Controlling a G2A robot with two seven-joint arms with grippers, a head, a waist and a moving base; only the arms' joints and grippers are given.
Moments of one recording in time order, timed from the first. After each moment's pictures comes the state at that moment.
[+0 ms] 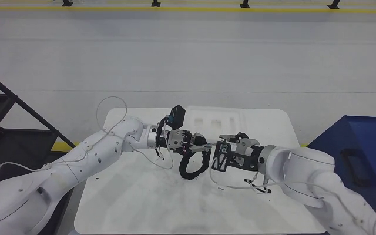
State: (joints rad) left arm 0.40 -0.94 -0.17 -1.26 0.60 -1.01 0.27; right arm -1.07 -0.89 1.08 -2.24 -1.14 -0.63 0.98
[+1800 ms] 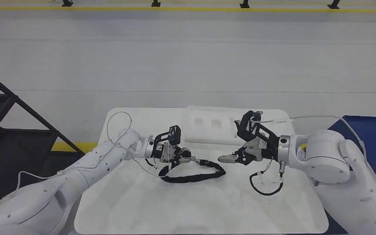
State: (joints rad) left arm 0.51 -1.04 -0.17 -0.96 0.89 -1.01 0.26; right arm -1.09 -0.87 1.26 -2.02 -0.39 -0.49 0.98
